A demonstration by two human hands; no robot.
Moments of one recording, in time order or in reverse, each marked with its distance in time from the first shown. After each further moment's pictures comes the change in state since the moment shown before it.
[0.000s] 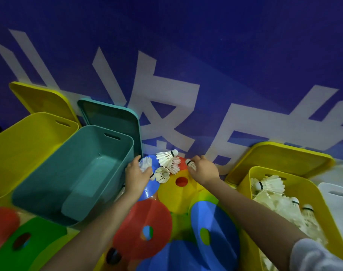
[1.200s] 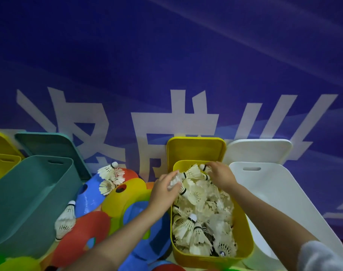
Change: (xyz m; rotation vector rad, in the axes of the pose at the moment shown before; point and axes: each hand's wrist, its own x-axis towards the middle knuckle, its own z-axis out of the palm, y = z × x) left_hand -0.210 0.184 0.149 -0.172 -0.422 0.428; right_hand -0.124 0.288 -0.082 0.107 0.209 0.087
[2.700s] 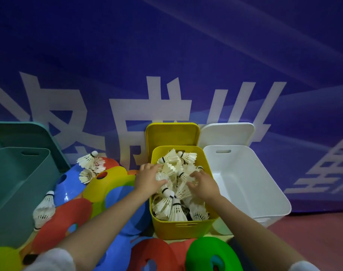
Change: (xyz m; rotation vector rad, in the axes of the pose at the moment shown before) left_hand -0.004 -0.018 0.027 0.697 -0.105 0.073; right_hand -0.124 -0.012 0.011 0.081 -0.023 0.174
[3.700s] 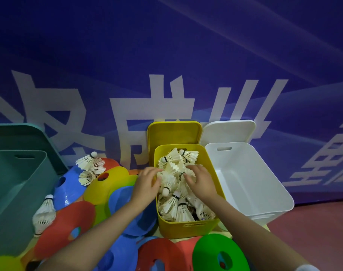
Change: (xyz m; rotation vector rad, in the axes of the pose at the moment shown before) left_hand -0.023 -0.028 -0.001 -0.415 0.174 0.143; right_hand -0.006 -0.039 0.004 0.169 0.193 -0.085
